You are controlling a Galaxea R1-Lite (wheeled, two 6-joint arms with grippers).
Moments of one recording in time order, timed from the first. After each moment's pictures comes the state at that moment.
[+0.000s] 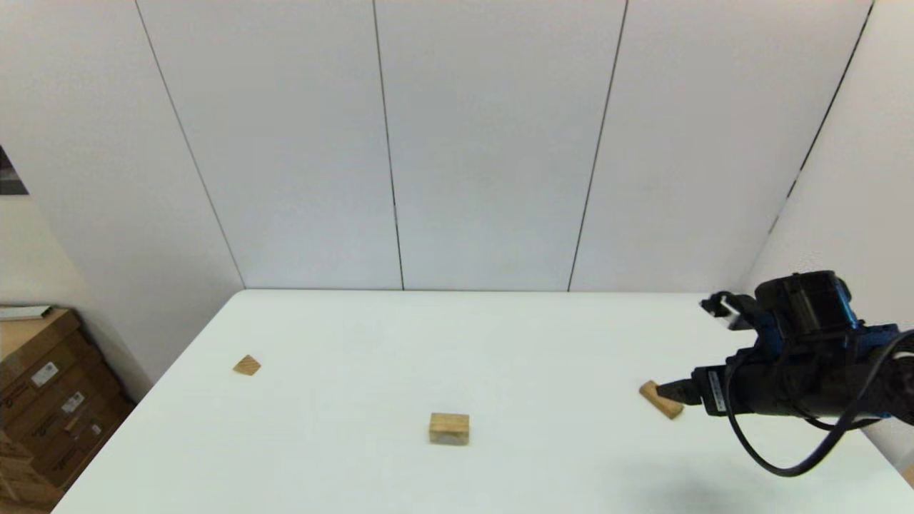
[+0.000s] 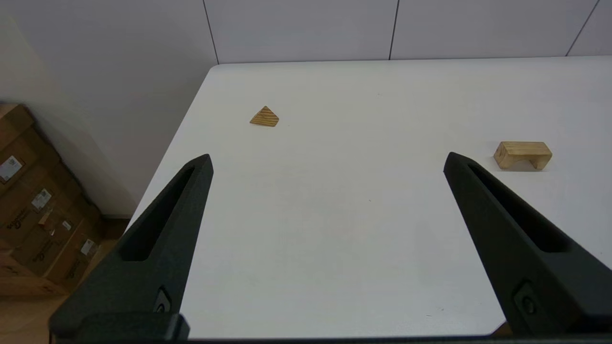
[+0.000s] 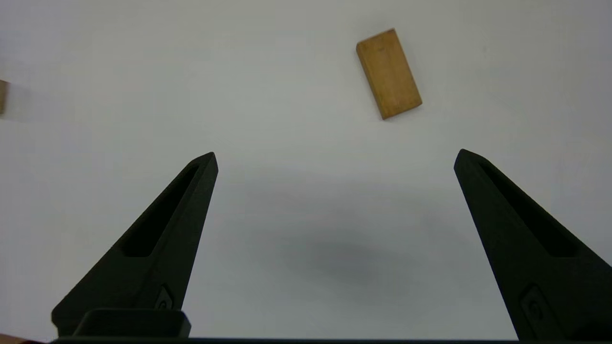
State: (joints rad) left arm -0.01 0.00 -0.05 0.12 0.00 0.00; right arm 0.07 1.78 -0.66 -0.21 0.09 0.00
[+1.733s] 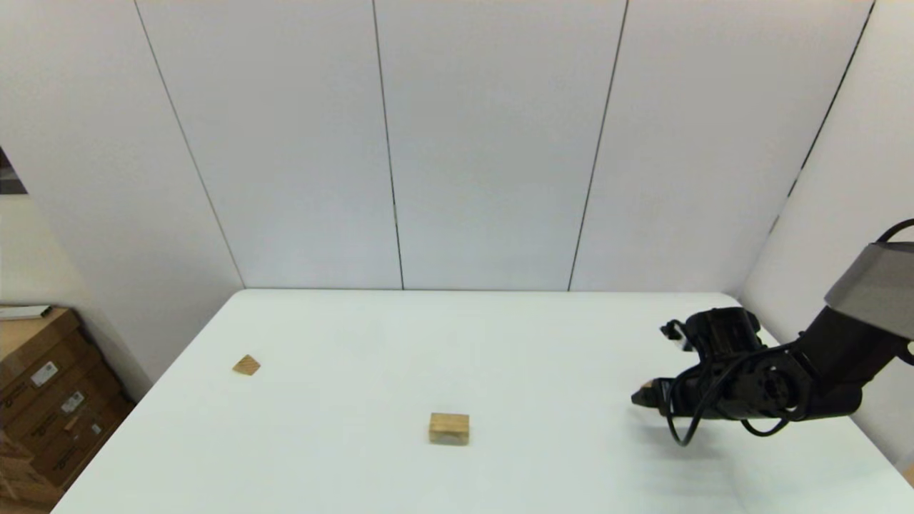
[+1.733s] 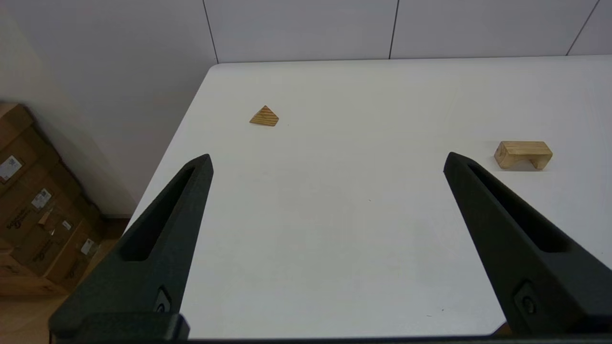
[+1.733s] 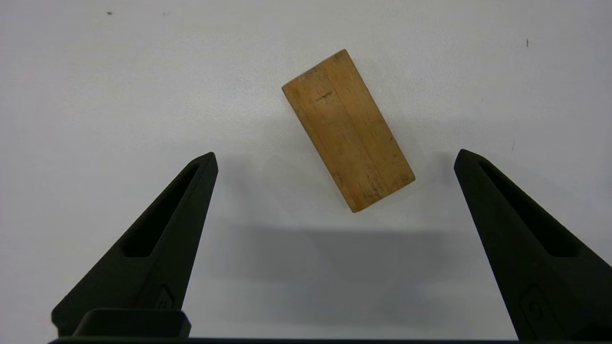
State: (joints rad) left arm -0.01 0.00 -0.05 0.12 0.00 0.00; right arm 0.03 2.21 -0.75 -0.48 0.00 0.07
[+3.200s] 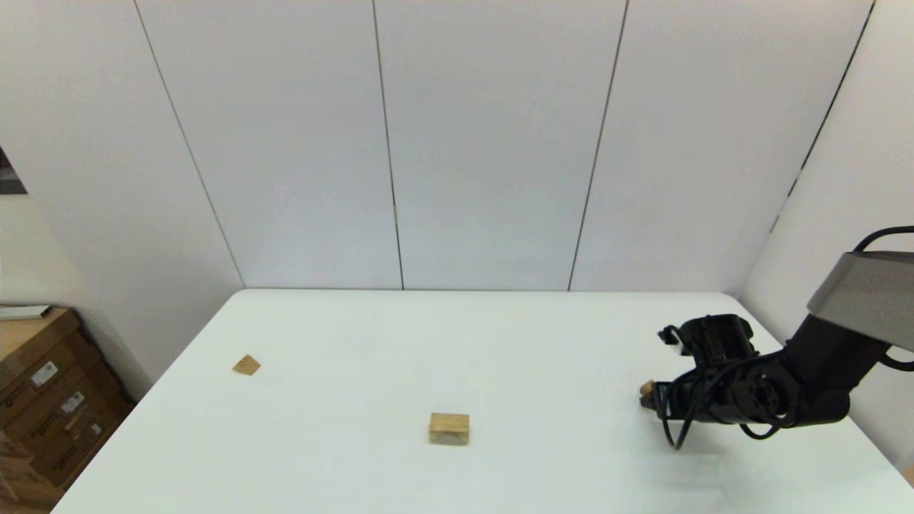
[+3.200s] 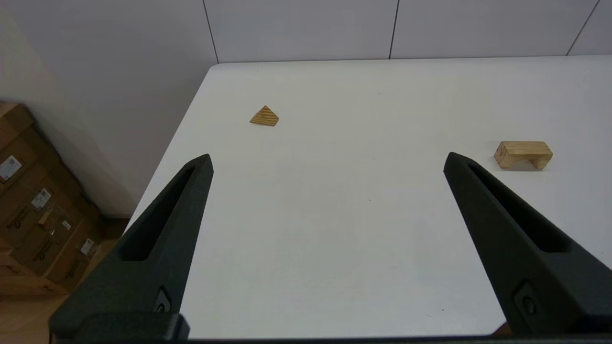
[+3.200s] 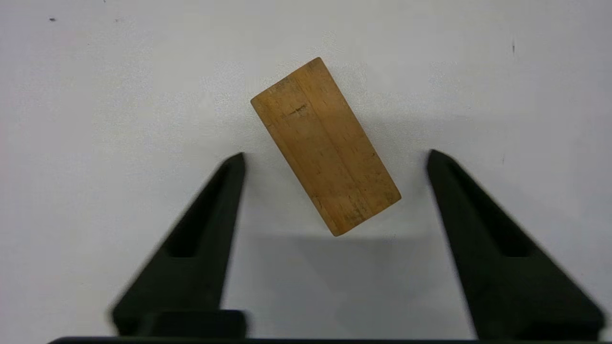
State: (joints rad) left arm -0.01 0.00 -0.05 0.12 0.00 0.00; right arm 0.04 2.26 -0.75 -0.55 -0.06 0.07
